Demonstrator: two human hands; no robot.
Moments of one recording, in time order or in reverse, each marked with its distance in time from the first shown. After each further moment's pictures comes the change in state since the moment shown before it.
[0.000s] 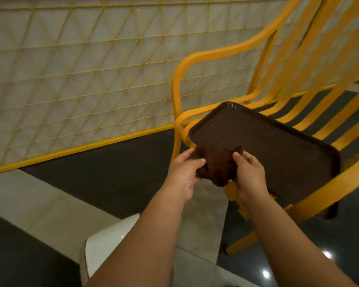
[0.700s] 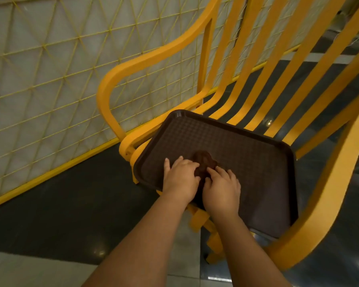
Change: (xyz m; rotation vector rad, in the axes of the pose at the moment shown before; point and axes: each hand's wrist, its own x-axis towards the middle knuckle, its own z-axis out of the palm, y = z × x) left_hand 0.106 -0.020 0.110 1.771 -0.265 0.514; right_hand 0.083 -0.013 -0.029 -1.174 0.262 -0.308
